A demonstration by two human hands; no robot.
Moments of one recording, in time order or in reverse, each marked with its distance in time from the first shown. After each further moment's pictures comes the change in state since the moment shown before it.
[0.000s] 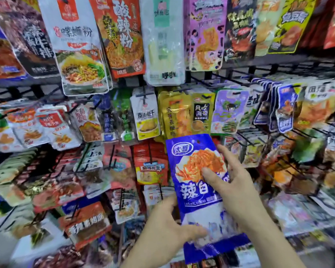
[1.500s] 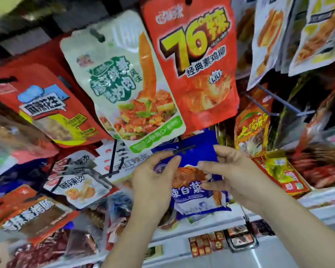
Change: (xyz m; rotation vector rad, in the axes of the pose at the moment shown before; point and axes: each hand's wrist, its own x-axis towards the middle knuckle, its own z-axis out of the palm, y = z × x) left_hand 0.206 -0.257 0.047 0.347 0.577 0.041; right_hand 0.092 0.345 -0.050 0.401 -0.237 0.562
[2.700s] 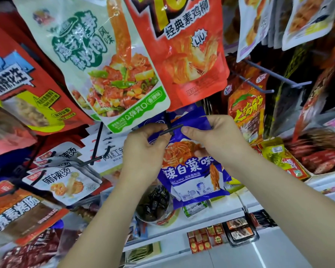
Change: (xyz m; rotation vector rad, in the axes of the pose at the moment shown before) left_hand 0.032 -0.012 0.009 0.166 -0.101 0.104; right_hand 0.034 0.004 0.003 -0.190 0.200 -0.280
